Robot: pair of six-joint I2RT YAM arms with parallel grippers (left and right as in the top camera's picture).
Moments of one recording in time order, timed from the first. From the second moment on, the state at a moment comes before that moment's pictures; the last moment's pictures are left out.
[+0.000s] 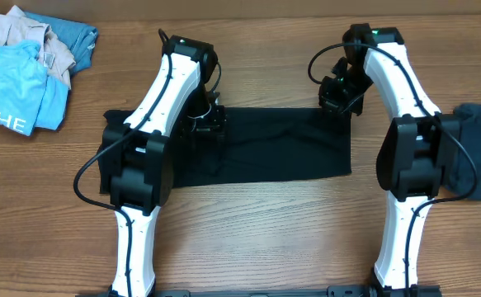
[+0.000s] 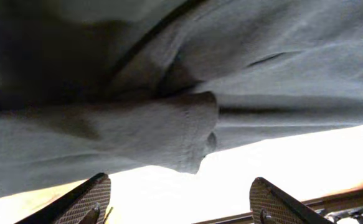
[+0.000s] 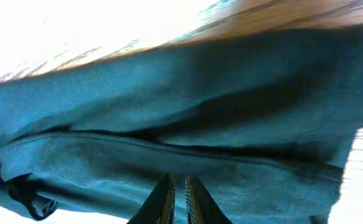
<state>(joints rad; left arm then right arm) -0.29 2.32 2.05 -1.59 0.23 -0.18 0.07 2.34 2.05 -1.40 -0.33 0.33</state>
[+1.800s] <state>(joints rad) 0.17 2.03 1.51 -1.06 0.06 -0.34 0.63 2.35 2.02 -0.98 -0.58 0.46</state>
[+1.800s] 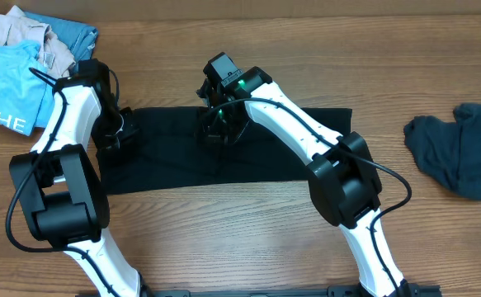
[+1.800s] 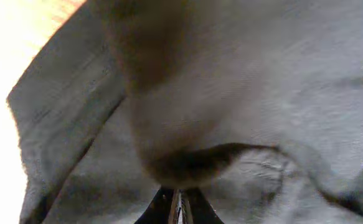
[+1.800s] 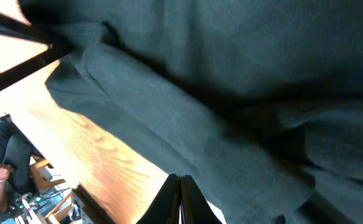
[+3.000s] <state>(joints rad) 0.26 2.11 1.52 -1.05 0.07 -0.31 0.69 2.38 2.02 -0.96 -0.52 0.54</state>
